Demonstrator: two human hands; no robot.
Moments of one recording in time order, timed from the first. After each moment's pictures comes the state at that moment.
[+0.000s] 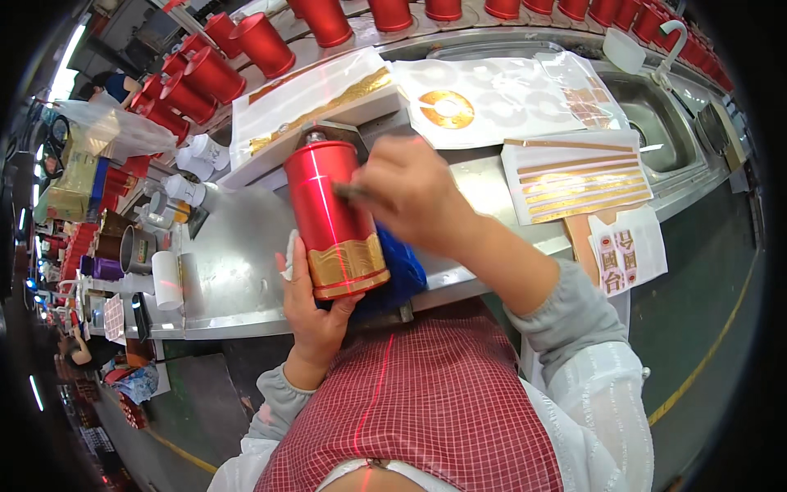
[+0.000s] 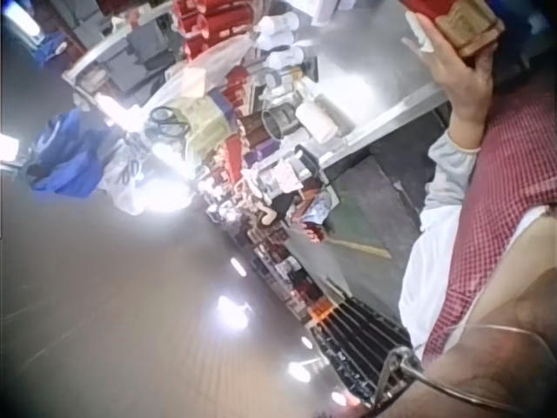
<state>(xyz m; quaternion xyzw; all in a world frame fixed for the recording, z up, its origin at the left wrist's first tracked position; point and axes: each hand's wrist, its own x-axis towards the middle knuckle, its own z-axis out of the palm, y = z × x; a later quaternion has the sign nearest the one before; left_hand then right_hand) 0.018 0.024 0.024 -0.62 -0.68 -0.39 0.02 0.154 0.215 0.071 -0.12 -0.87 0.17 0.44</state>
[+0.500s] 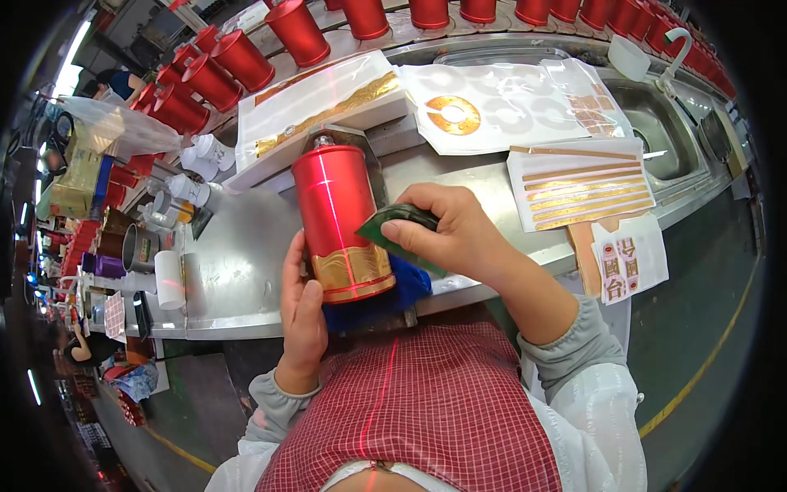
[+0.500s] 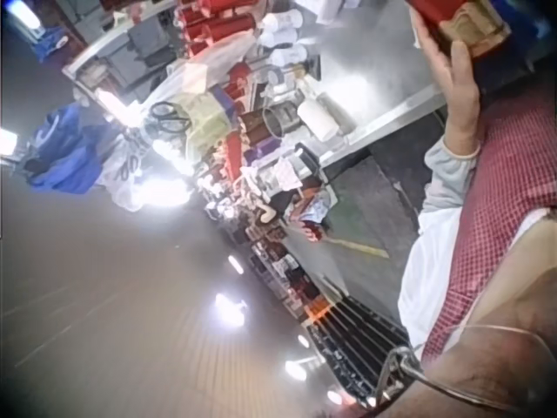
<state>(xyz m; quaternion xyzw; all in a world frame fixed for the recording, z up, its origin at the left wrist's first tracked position) 0.012 0.029 0.033 -0.40 -0.48 -0.66 -0.40 0.191 0.197 0.078 -0.24 -0.76 0.54 0.27</state>
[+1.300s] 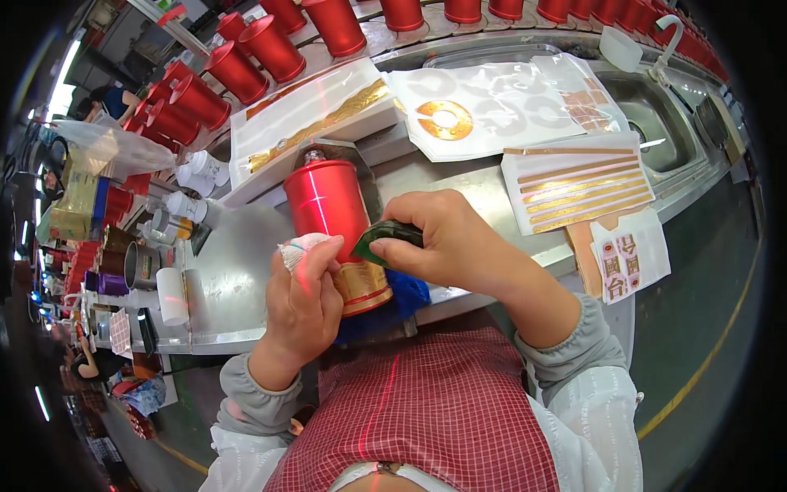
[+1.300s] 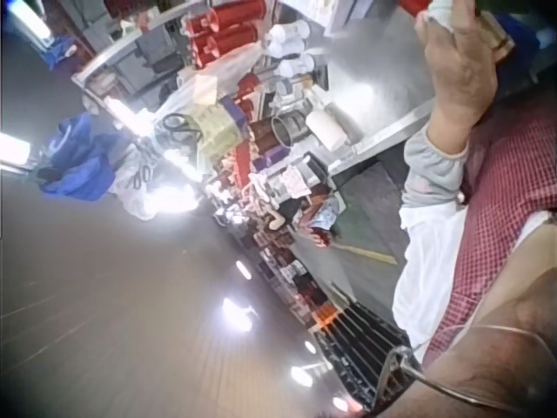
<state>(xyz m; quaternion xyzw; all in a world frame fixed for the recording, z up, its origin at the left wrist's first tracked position) 0.007 0.072 0.096 -0.76 -0.53 -0.36 0.03 0.189 0.199 0.093 -0.23 -0.80 0.49 0.26</state>
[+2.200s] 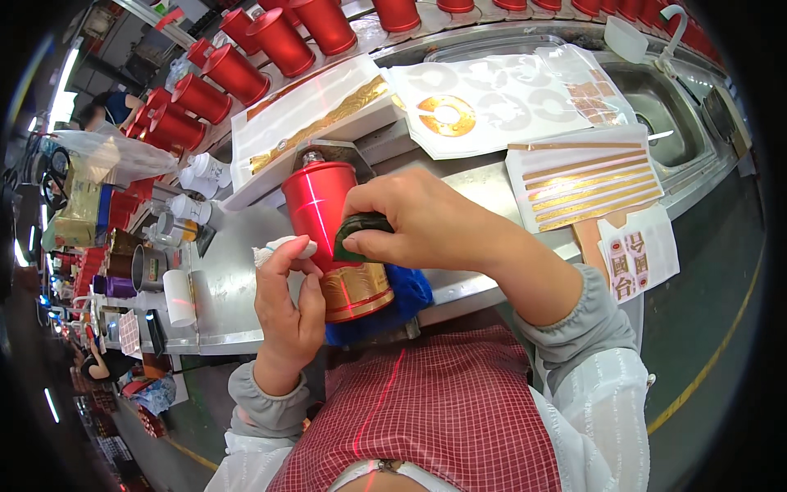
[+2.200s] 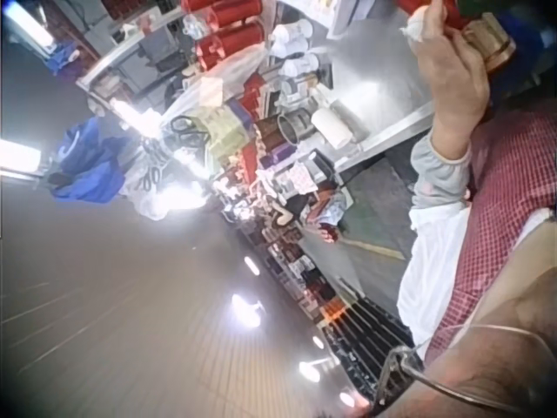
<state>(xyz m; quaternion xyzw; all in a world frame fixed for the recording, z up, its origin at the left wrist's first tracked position) 0.003 0.059 0.089 -0.67 -0.61 -0.41 -0.05 0.167 0.223 0.099 -0.12 -0.84 0.47 0.26</state>
